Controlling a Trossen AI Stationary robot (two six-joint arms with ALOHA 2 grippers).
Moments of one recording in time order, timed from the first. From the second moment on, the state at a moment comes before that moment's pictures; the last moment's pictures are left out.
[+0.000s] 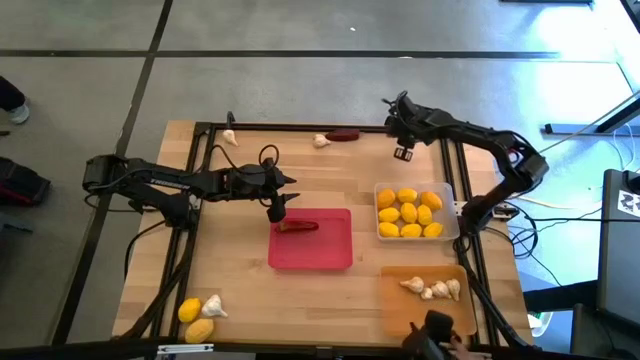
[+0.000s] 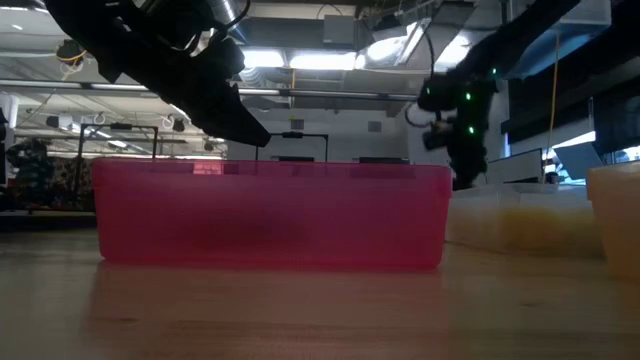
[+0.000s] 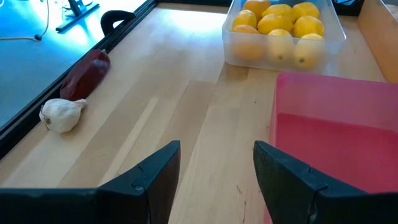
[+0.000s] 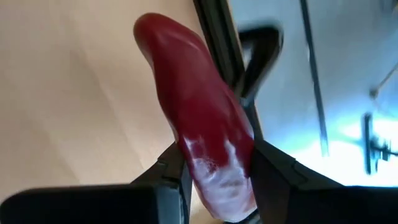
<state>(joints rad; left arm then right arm) 0.15 1.25 0.53 0.22 -0.17 -0.03 -0.82 1.58 1.06 -0.64 0.33 -0.56</state>
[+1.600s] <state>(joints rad) -0.07 1.25 0.53 0.22 -0.17 -0.24 0.09 1.53 1.06 -0.17 0.01 0.04</state>
